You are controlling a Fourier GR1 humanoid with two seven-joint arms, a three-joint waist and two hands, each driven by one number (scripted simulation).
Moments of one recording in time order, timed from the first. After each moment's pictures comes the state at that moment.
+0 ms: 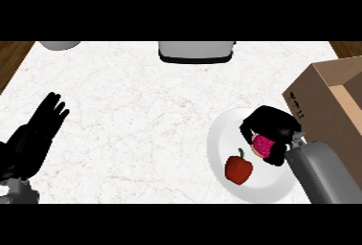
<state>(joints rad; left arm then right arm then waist) -0.04 0.20 0.22 -1.65 0.20 -0.12 0.29 -0.39 -0.31 0.22 -1.29 1.22 0.53 -0.44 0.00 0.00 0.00</state>
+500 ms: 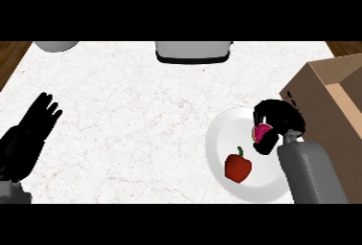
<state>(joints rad) -0.03 0.21 0.24 -1.67 0.21 -0.12 0.30 -0.39 -0.10 -0.07 -1.24 1.24 0.45 0.14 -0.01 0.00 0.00</state>
